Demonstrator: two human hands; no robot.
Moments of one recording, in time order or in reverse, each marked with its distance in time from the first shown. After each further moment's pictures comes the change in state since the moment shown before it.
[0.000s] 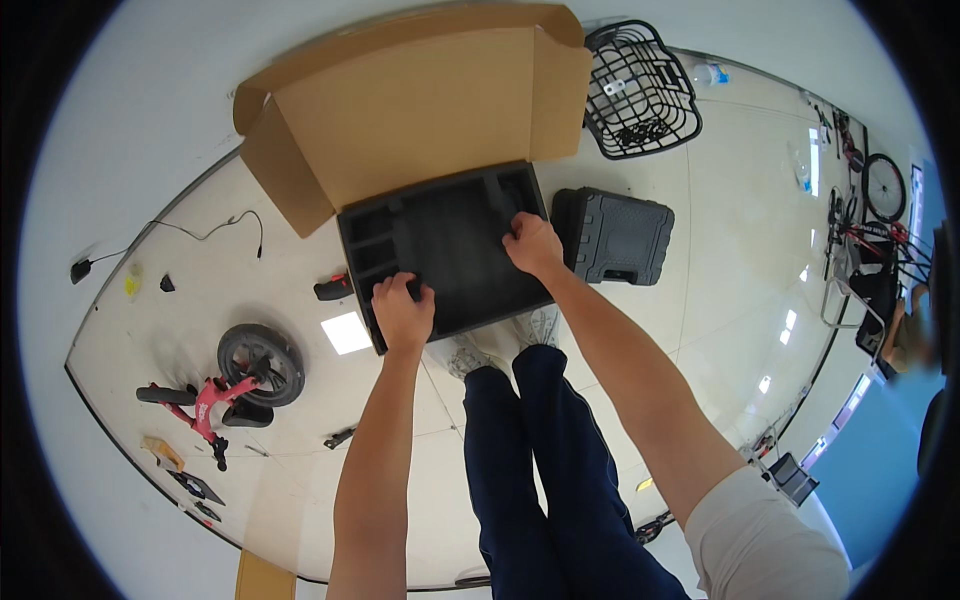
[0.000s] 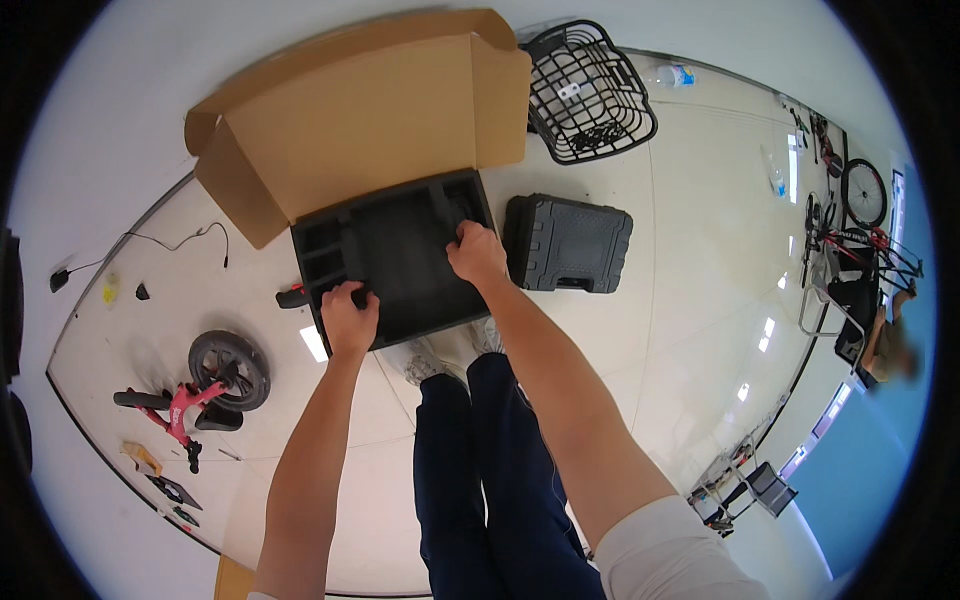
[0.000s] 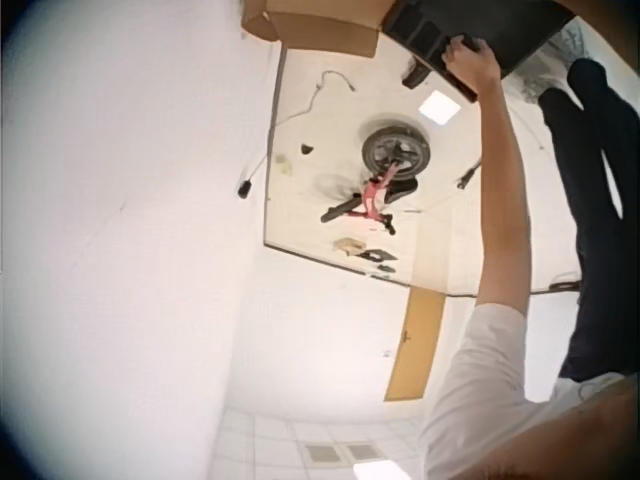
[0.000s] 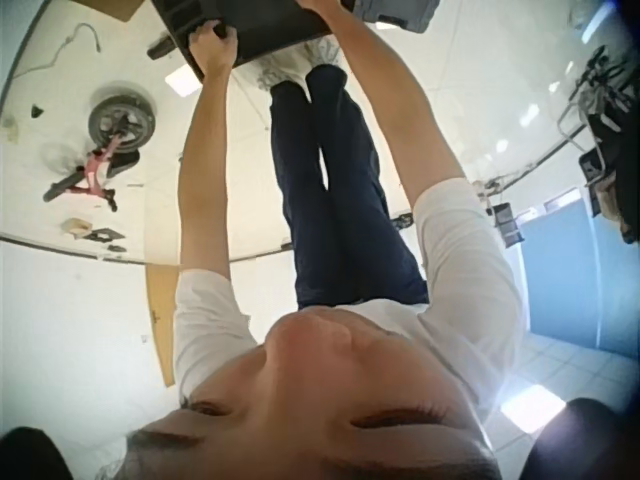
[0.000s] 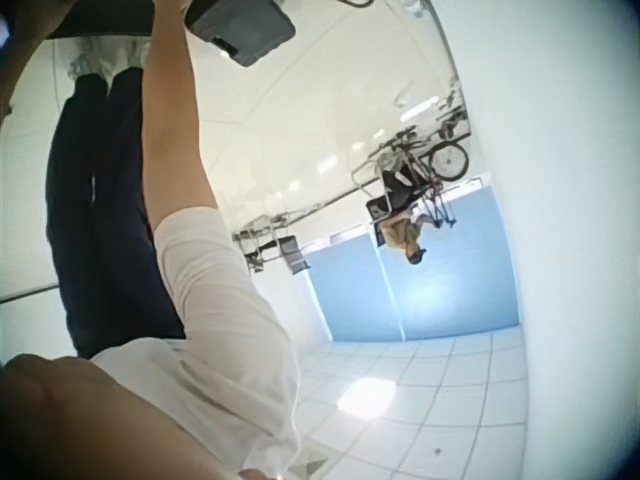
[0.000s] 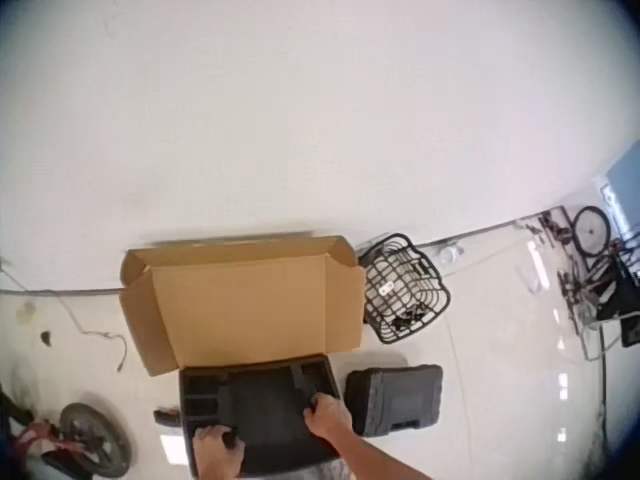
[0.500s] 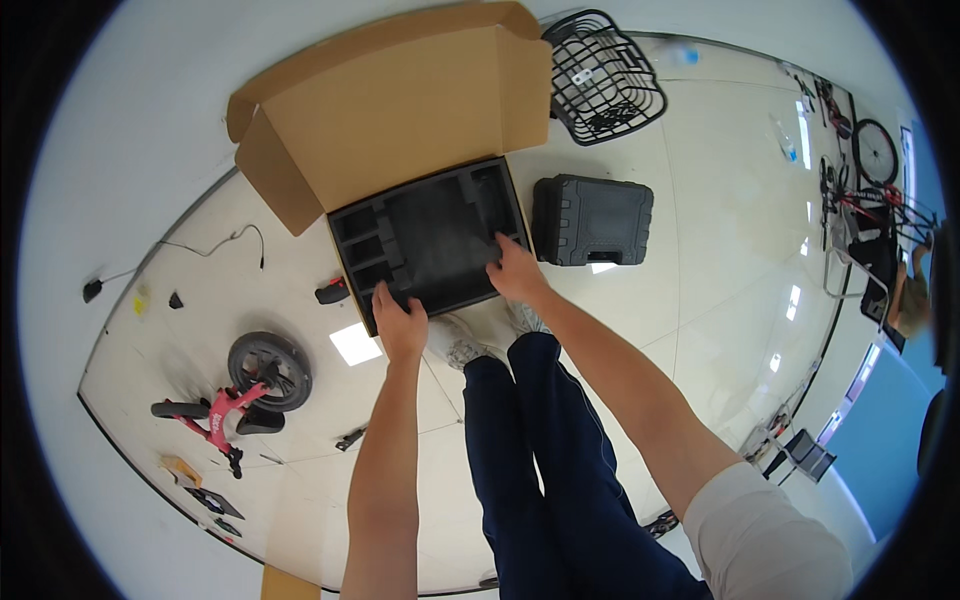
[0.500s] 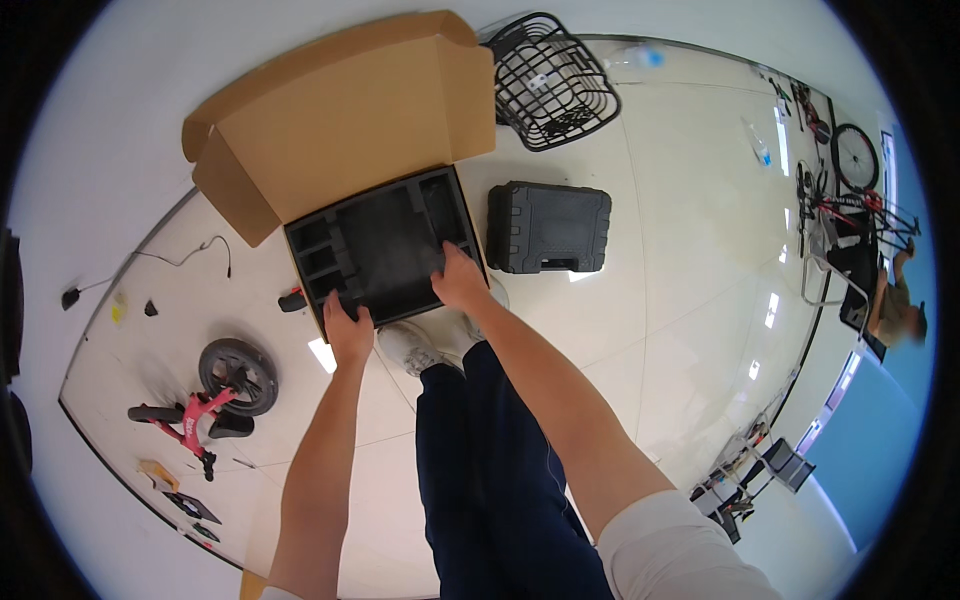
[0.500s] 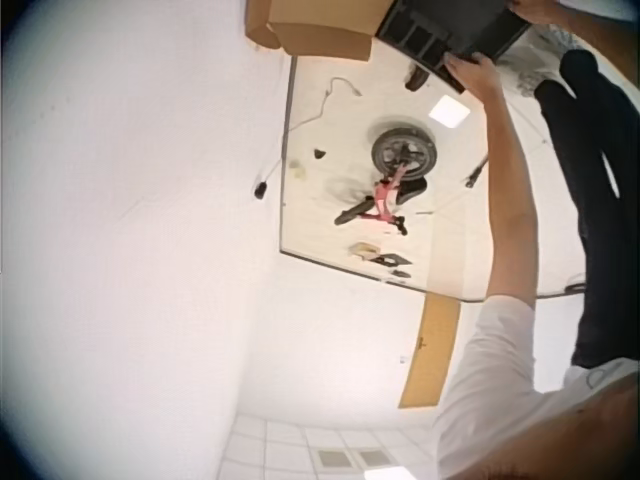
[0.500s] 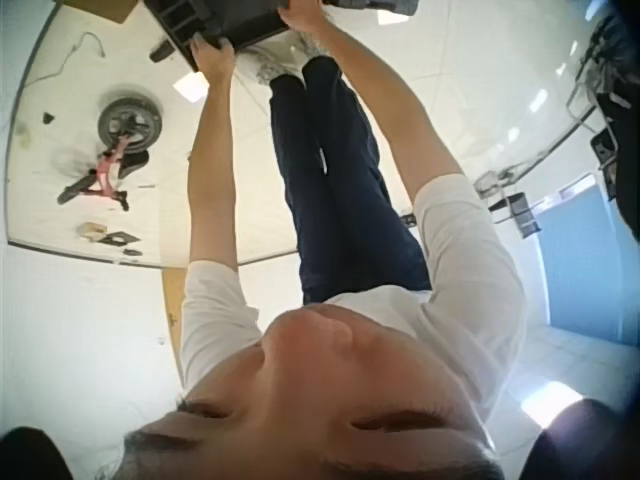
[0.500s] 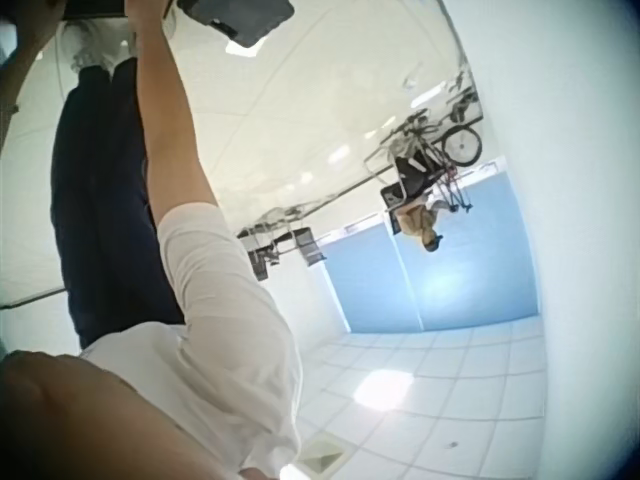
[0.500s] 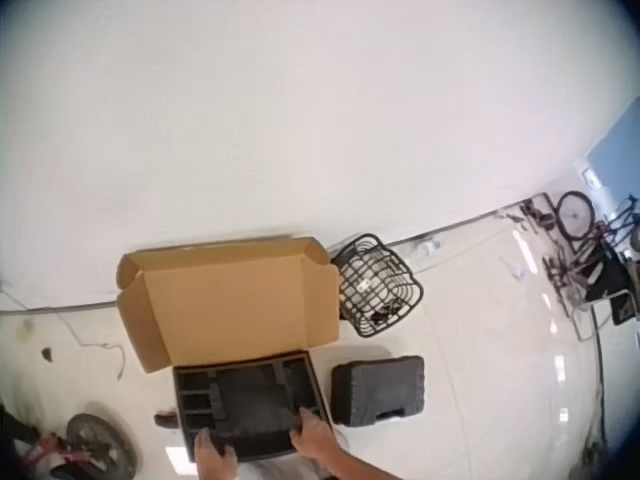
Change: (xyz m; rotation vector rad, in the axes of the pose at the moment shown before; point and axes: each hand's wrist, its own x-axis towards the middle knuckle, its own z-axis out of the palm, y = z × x) left_hand -0.036 0.002 -0.003 -0.129 -0.076 -0.220; right_hand -0.068 0.017 0.012 0.219 -0.060 -0.123
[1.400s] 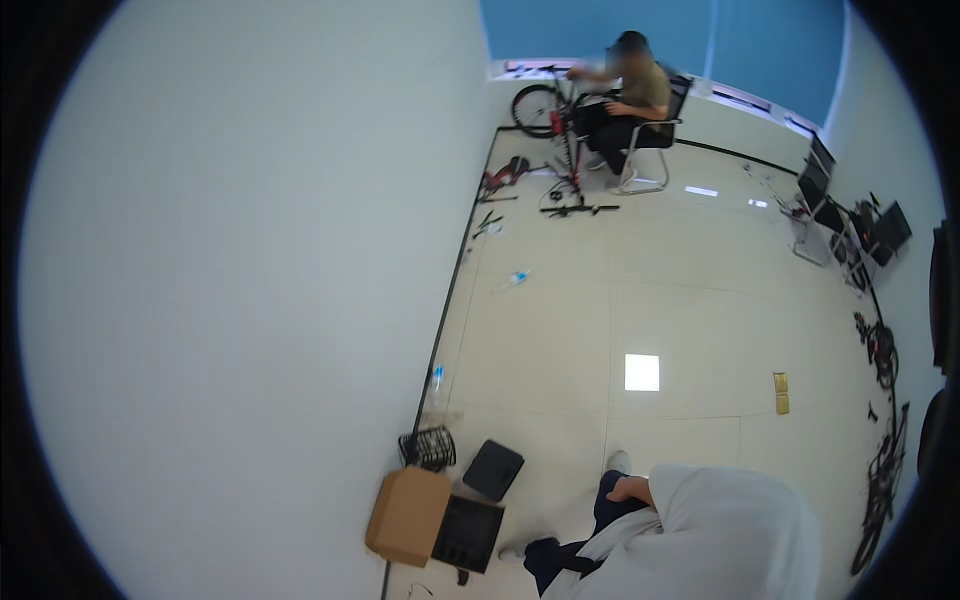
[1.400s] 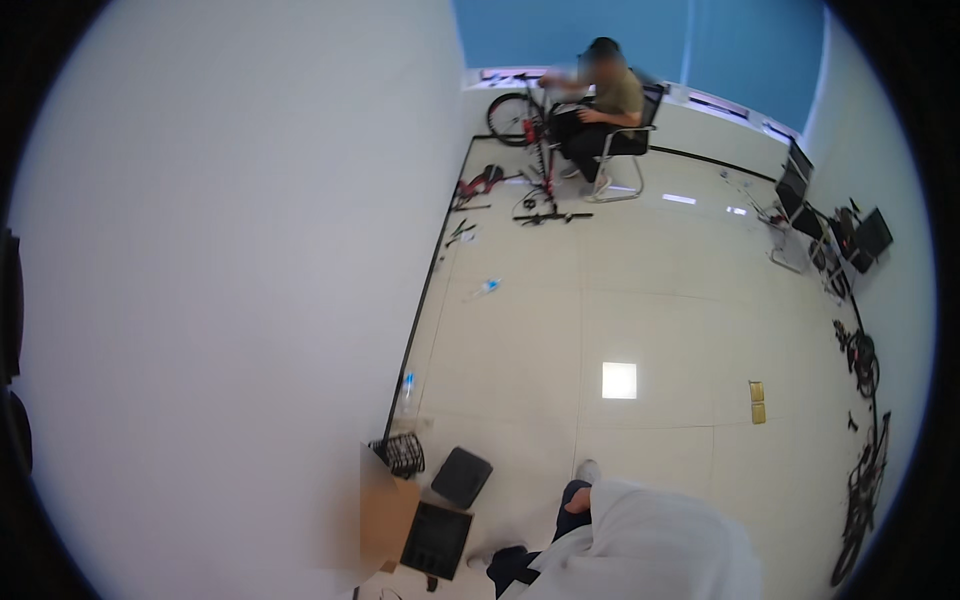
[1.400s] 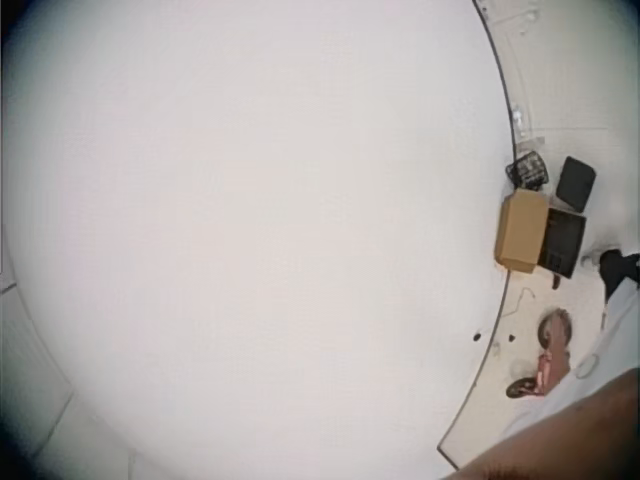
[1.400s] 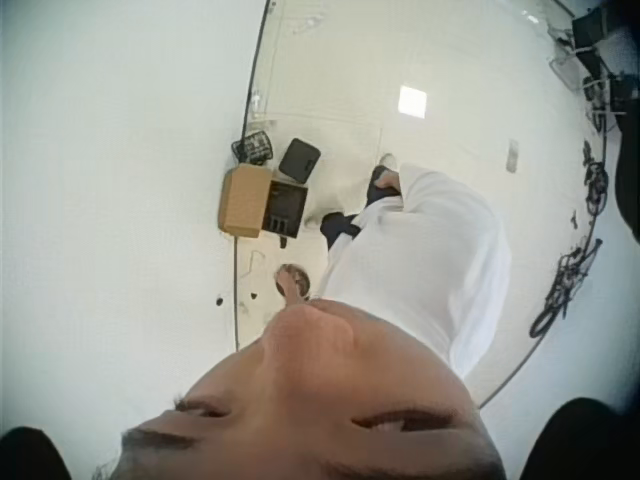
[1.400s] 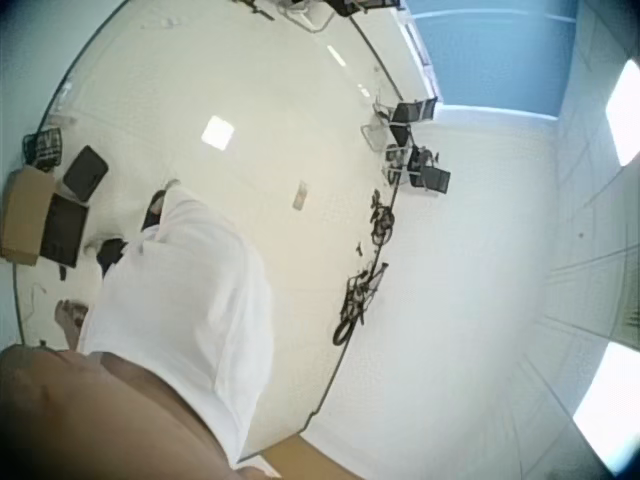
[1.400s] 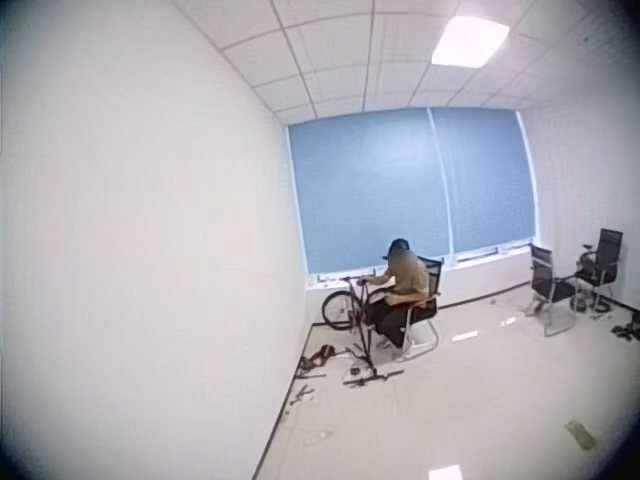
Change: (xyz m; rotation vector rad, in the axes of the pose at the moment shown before) left_hand -0.317 0.127 -0.340 0.126 -0.612 0.116; right_hand -0.544 0.208 -0.186 0.282 -0.156 0.618
